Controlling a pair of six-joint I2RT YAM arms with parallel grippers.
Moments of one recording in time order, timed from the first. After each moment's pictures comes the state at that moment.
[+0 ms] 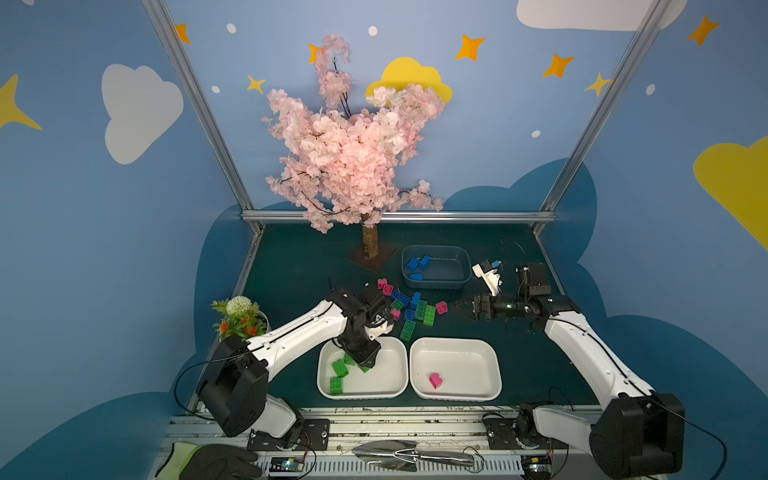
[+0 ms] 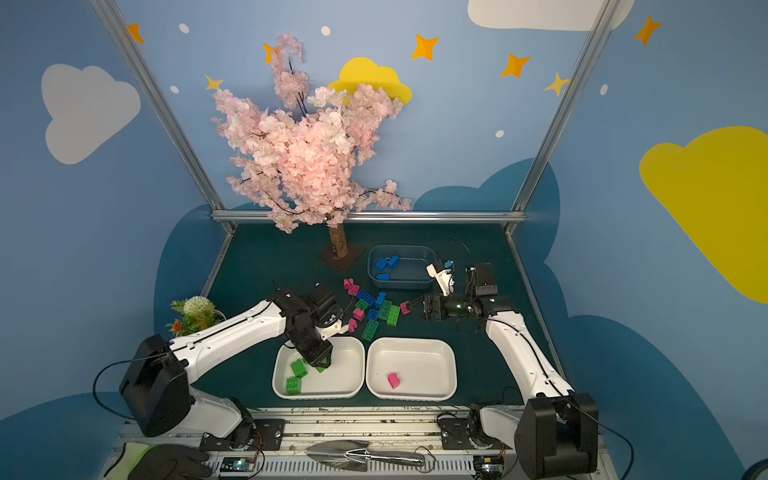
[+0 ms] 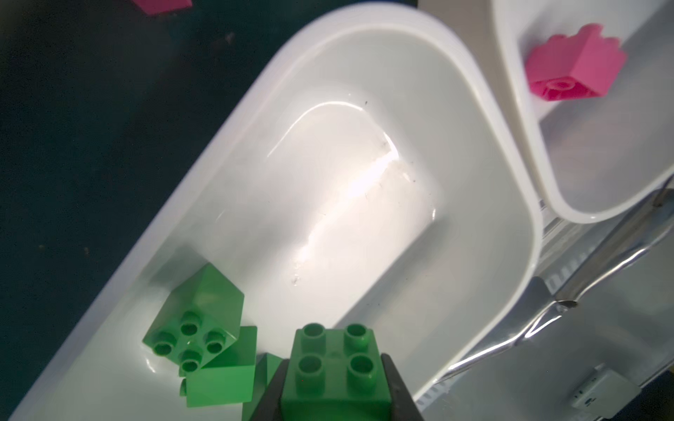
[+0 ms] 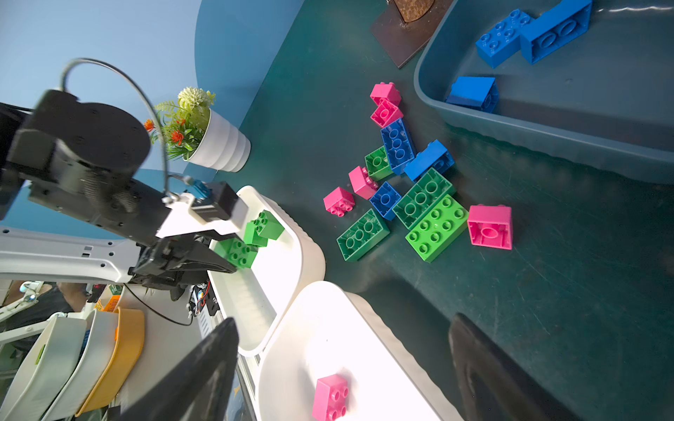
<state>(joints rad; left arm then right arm) -0.71 1.50 1.07 -1.13 0.23 0.05 0.17 1.20 0.88 -0.58 -0.87 0.00</state>
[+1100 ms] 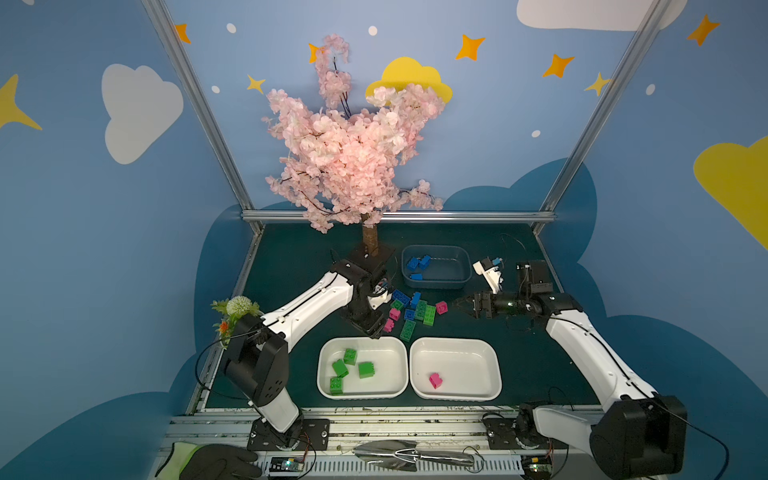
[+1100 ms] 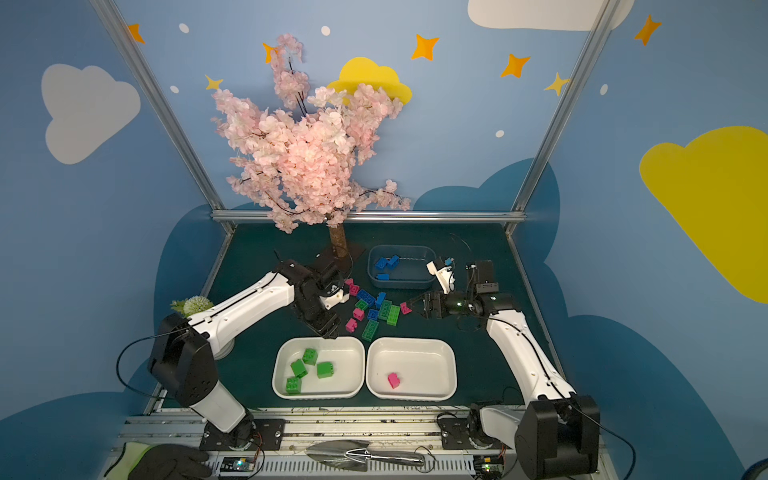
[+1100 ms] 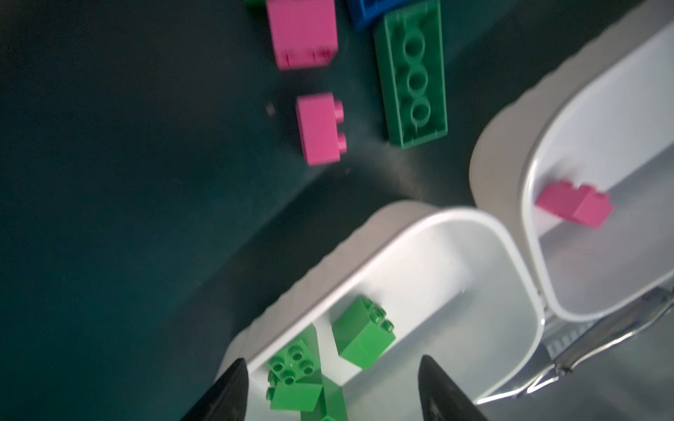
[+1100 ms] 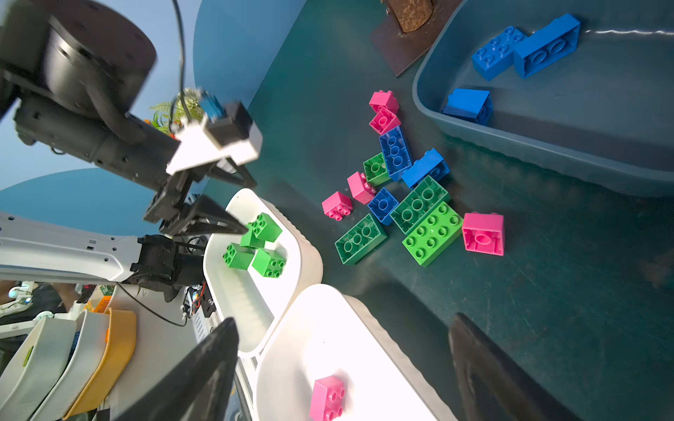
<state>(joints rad) -0.58 1.68 1.40 -1.17 0.16 0.01 0.17 1.19 0.92 -0.60 -0.84 -0.01</state>
